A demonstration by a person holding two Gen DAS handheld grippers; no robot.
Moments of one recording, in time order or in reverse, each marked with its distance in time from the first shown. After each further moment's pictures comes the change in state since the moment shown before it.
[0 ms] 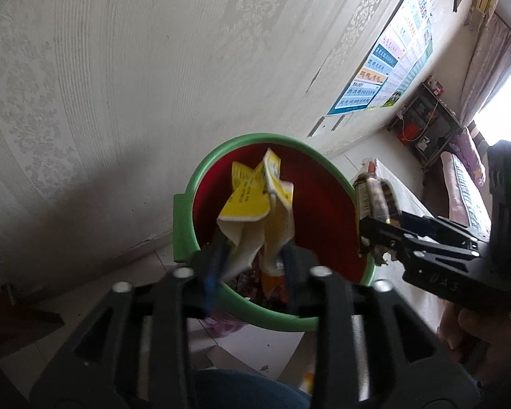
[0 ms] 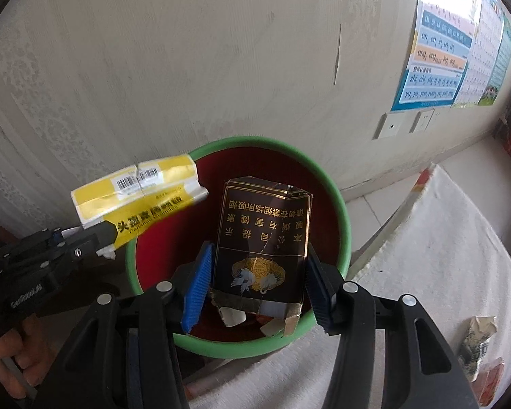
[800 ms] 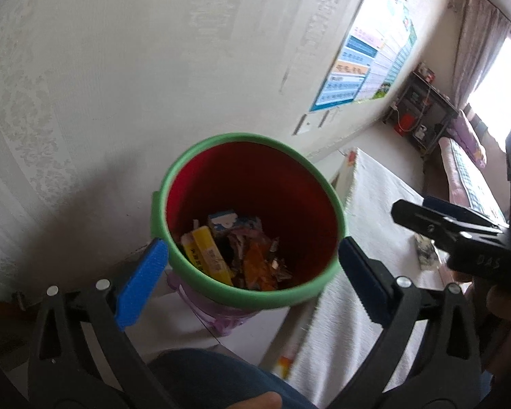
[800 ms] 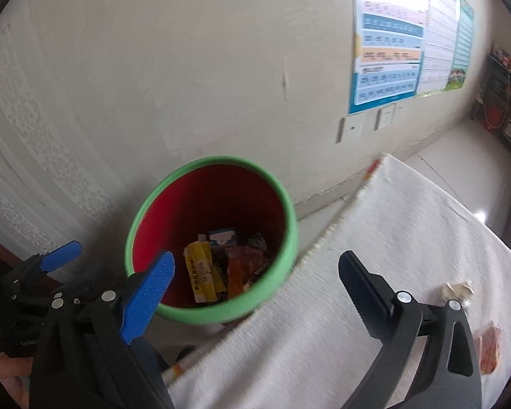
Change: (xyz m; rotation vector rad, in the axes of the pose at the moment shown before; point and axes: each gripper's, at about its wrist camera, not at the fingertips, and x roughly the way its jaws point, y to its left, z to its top) left arm -0.024 -0.055 -0.021 0.097 -0.019 0.027; right arm -0.071 -0.041 -0.027 0.123 -0.107 -0.039
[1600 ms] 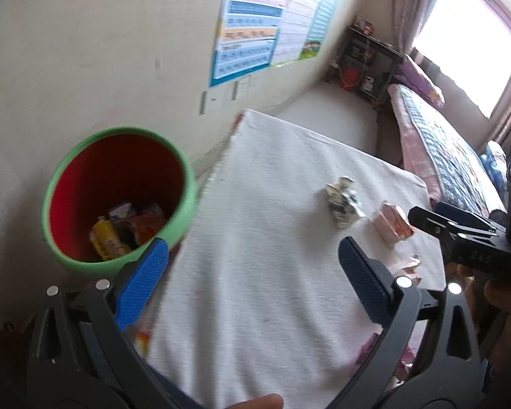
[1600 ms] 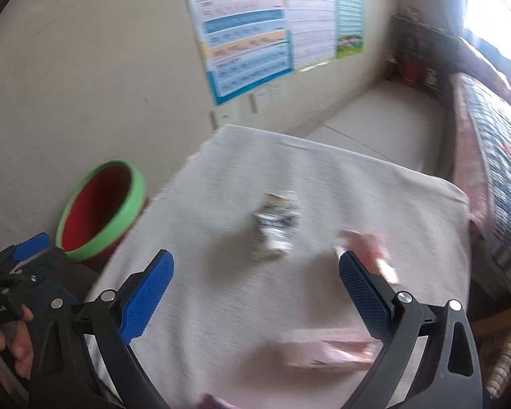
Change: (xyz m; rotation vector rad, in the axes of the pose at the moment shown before) left arm 0.006 -0.170 -0.035 0.233 0.072 -0.144; right arm -0.117 -0.173 -0.115 0.258 -0.055 -0.216
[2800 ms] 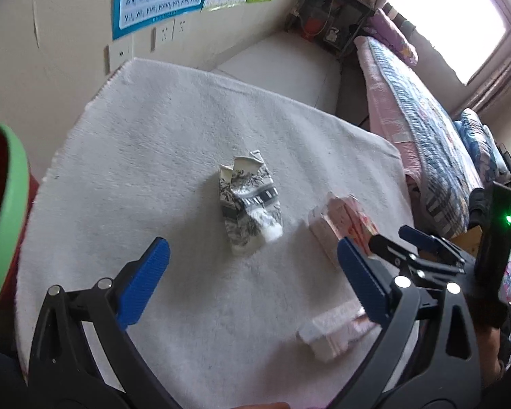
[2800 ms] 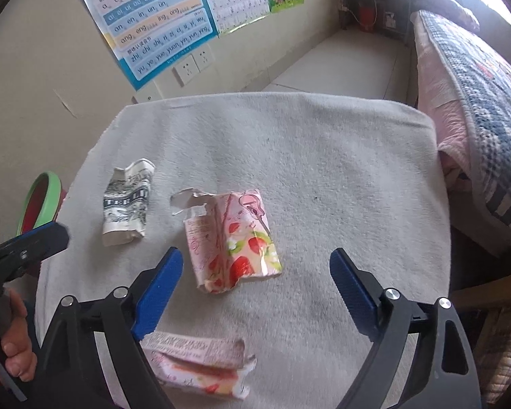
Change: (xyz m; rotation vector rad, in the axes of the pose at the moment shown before) left arm 0.147 -0.110 0.027 0.035 0.229 -0.161; right arm 0.062 -0.140 -0.028 0.186 0.132 -0.041
